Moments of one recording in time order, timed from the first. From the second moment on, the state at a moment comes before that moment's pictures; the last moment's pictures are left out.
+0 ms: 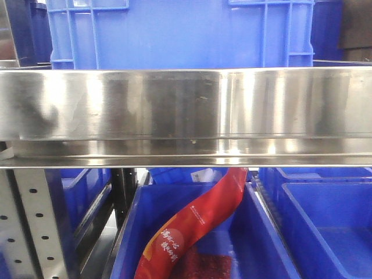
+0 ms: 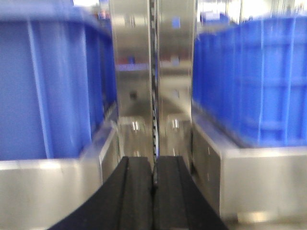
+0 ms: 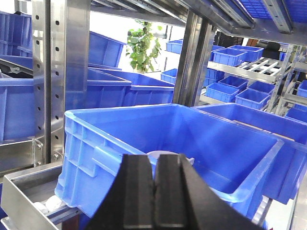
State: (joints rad) left arm -0.03 0.00 -0.11 0.01 0.20 0.05; right arm 0.28 0.64 -0.83 0.95 0.35 -1.01
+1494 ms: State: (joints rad) left arm -0.03 0.00 0.00 0.01 0.06 0.05; right arm 0.28 0.64 -0.83 0.95 0.35 -1.01
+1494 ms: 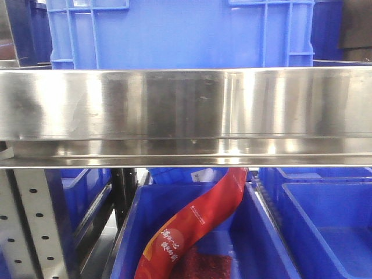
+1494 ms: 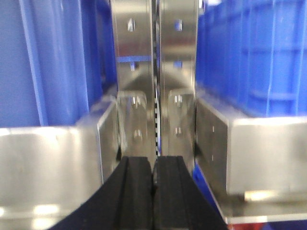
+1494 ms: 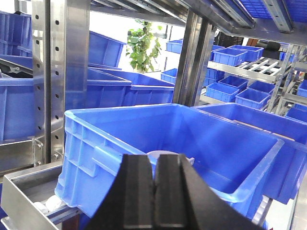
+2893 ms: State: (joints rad) left arm -0.03 0.00 0.00 0.01 0.03 0.05; right arm 0.28 0.64 -0.83 0.95 0.35 -1.01
